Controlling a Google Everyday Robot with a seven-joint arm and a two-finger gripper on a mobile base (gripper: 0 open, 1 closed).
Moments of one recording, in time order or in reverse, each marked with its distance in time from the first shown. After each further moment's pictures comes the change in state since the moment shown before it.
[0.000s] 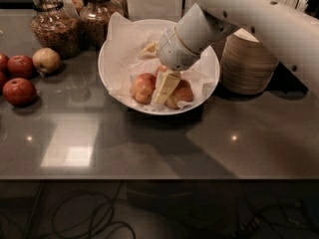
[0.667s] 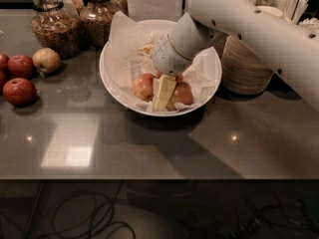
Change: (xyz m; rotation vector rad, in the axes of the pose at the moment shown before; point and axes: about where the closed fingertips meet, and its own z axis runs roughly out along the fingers) arm 0.004 -0.003 0.027 -0.020 -0.005 0.014
